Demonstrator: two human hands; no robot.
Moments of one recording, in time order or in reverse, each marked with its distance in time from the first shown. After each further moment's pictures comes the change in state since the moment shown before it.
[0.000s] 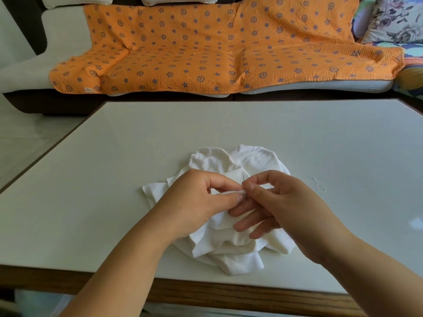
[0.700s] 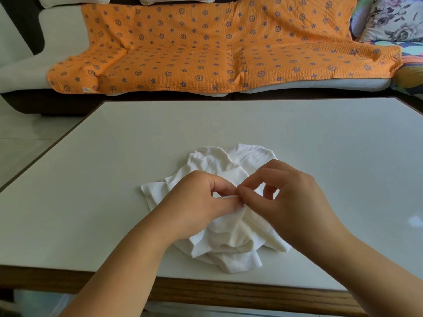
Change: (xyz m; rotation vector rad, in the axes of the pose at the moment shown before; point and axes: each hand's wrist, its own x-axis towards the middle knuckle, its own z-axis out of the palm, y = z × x) left_hand -0.001 0.005 0.005 0.053 -0.065 -0.021; right_hand 0.000 0.007 -0.002 -0.663 0.304 -0.387
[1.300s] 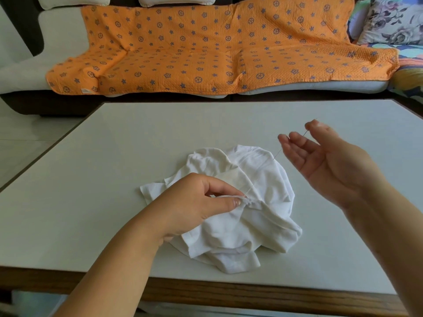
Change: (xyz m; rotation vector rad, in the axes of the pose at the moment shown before) left_hand 0.003 -0.014 -0.007 -0.159 -0.103 -0.075; right_hand 0.054 0.037 -0.044 1.422 0.153 0.400
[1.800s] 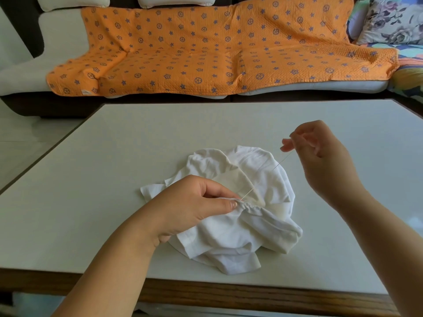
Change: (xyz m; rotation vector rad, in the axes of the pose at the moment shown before) left_hand -0.002 0.001 -0.005 -0.024 -0.049 -0.042; right_hand 0.012 0.019 -0.018 -1.172 0.081 -0.572
